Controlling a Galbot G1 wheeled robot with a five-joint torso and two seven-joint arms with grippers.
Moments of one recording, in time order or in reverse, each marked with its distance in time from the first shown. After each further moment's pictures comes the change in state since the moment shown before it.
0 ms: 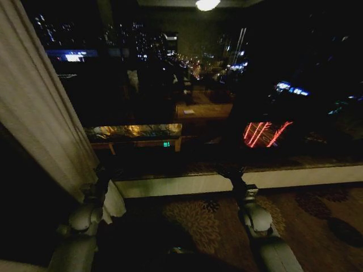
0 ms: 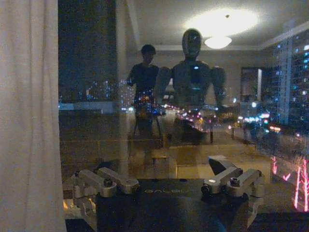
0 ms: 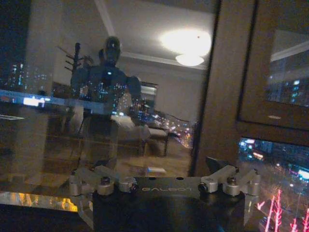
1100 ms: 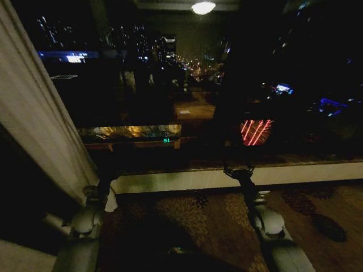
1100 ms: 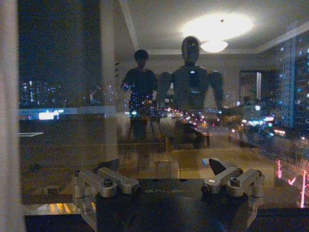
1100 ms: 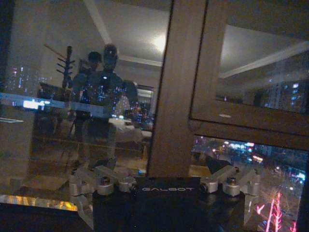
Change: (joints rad) left arm 0.009 -0.041 0.007 -0.004 0.051 -0.026 0.001; right arm -0.028 -0.055 0.066 0.002 0.076 0.026 -0.021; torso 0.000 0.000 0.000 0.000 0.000
